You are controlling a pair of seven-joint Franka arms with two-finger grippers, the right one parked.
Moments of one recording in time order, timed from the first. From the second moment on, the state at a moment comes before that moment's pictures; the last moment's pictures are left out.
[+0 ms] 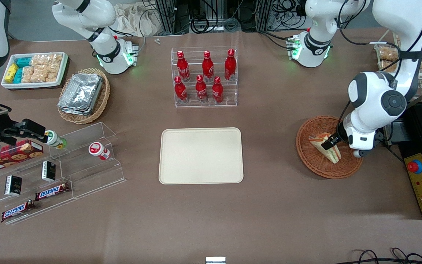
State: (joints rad) arm 0.14 0.17 -0.20 -2.25 -0.04 2.39 -0.73
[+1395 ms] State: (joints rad) arm 0.14 0.13 -0.21 -1.89 -0.03 1.82 -0.76
